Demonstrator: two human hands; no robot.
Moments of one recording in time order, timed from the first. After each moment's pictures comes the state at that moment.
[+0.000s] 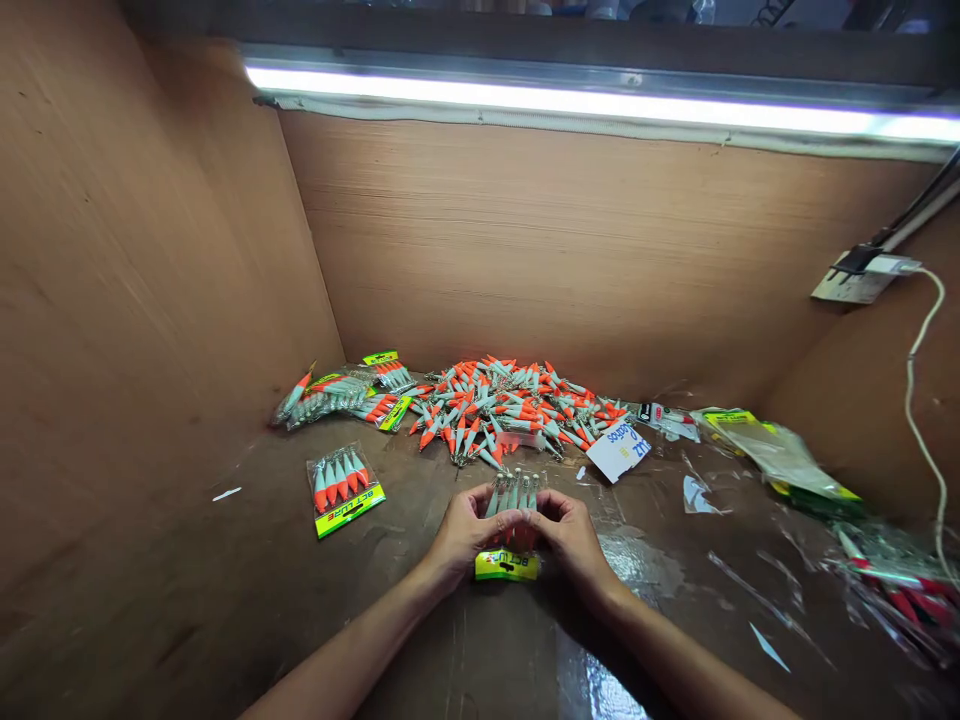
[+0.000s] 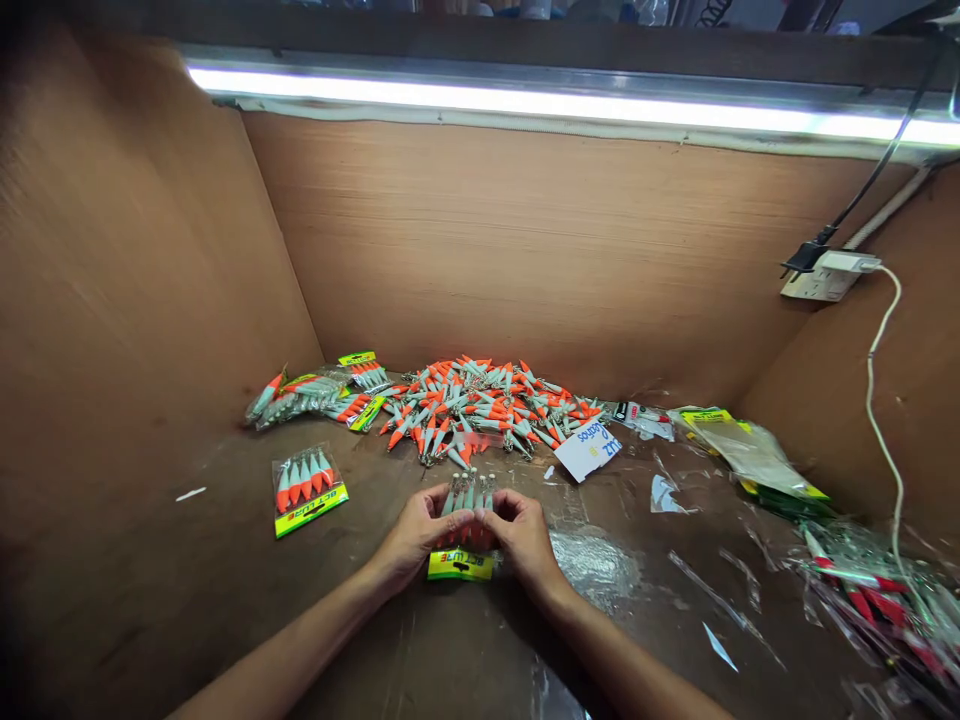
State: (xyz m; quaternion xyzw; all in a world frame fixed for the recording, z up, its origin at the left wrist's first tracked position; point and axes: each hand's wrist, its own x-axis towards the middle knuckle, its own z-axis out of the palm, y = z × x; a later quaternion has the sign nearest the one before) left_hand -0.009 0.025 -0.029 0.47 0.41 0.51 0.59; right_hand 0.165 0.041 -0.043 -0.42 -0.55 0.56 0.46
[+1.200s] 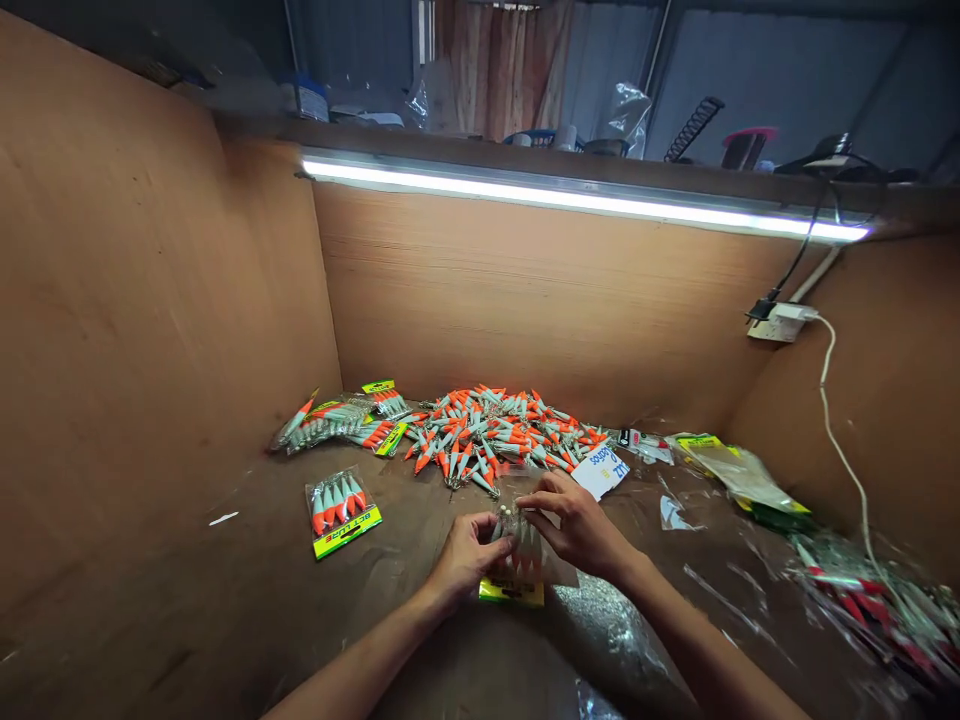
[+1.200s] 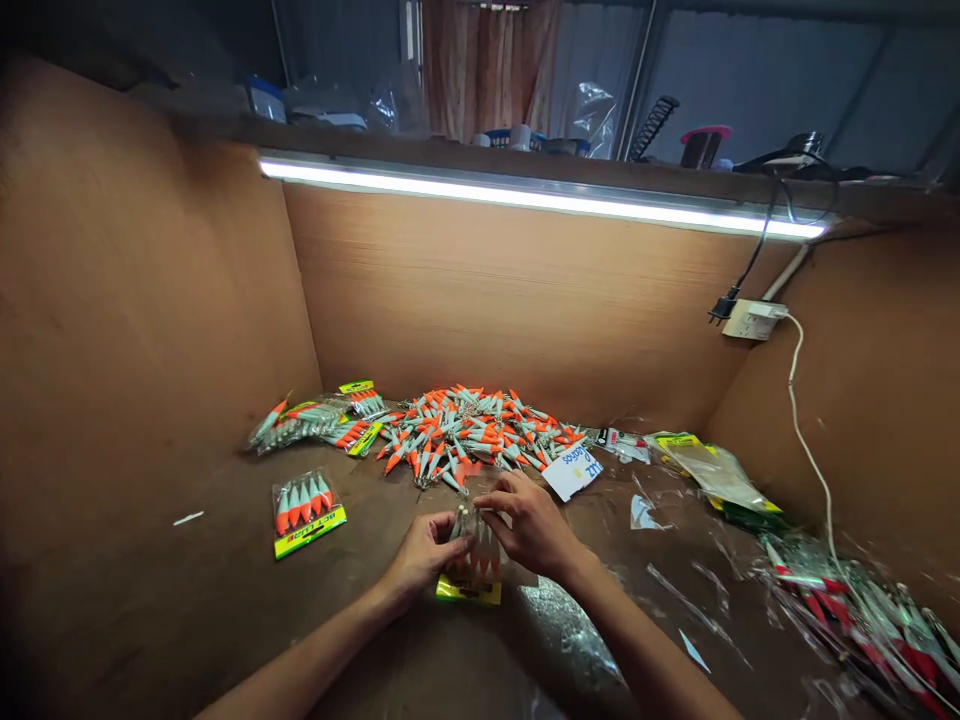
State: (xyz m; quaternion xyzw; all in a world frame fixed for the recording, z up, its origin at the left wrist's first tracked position) left_hand -0.005 0.028 -0.045 0.57 0.40 0.48 0.54; right_hand 0.200 0.037 0.041 -0.33 -0.88 0.08 0.32
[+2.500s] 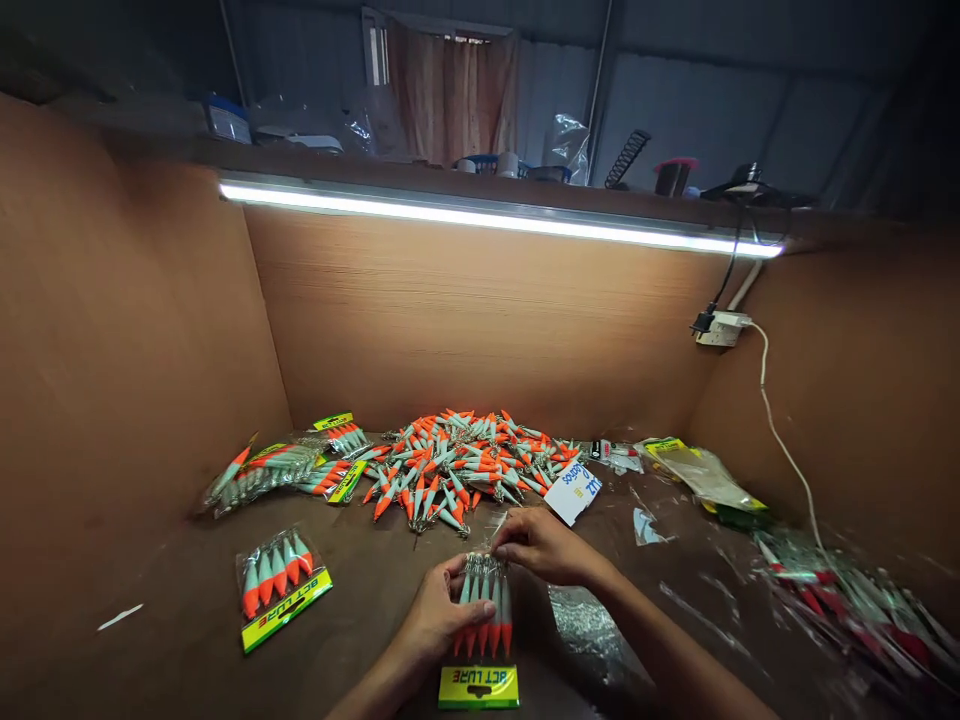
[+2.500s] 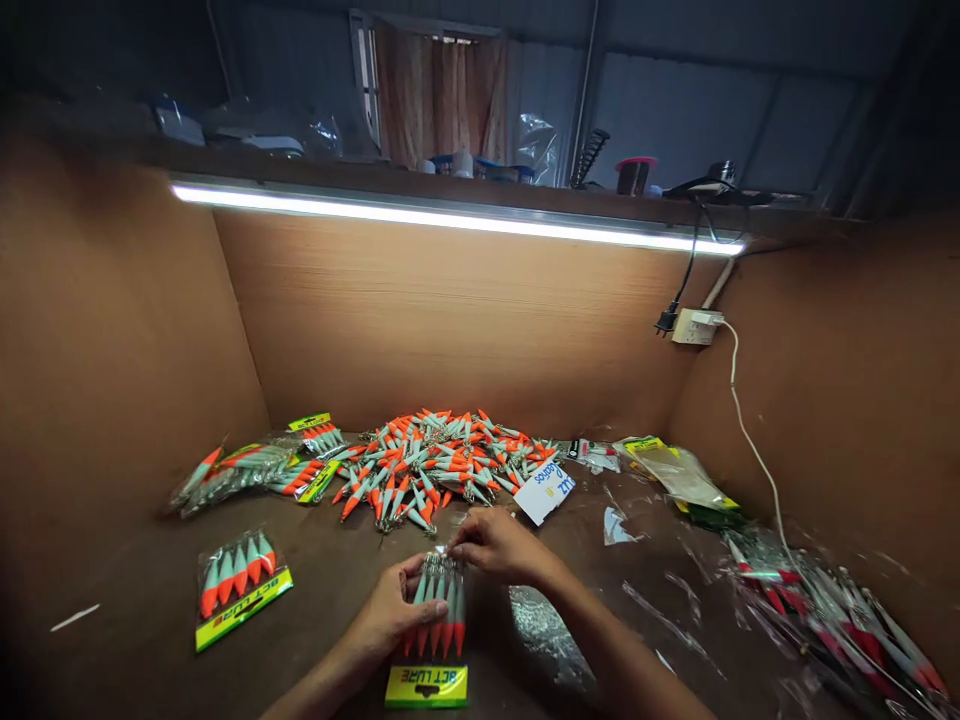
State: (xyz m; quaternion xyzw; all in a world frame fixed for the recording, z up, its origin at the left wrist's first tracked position) left_hand -0.008 0.044 -0.059 0.55 0.35 0.45 0.61; right_hand 0.207 0.078 0.034 -0.36 -0.84 0.29 0.28
